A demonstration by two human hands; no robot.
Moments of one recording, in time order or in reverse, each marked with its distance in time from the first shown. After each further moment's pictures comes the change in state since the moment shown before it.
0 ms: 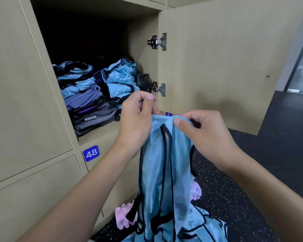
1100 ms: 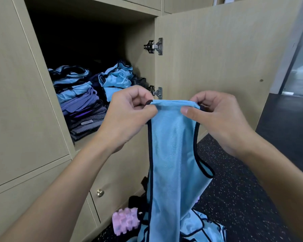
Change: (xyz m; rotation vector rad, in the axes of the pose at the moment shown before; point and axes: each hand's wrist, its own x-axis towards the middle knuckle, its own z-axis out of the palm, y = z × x) left_hand 0.011 0.020 -0.020 0.004 -0.214 0.030; right_hand 0.020 -0.014 -0.032 0.150 0.054 -0.088
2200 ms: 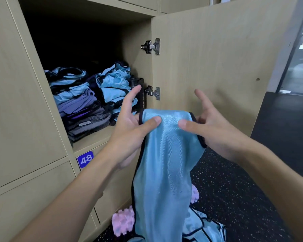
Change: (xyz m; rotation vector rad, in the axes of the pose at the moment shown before) left_hand -0.018 -0.025 0.016 -0.460 -0.078 -0.157; right_hand -0.009 0.016 -0.005 0.193 -0.213 0.284
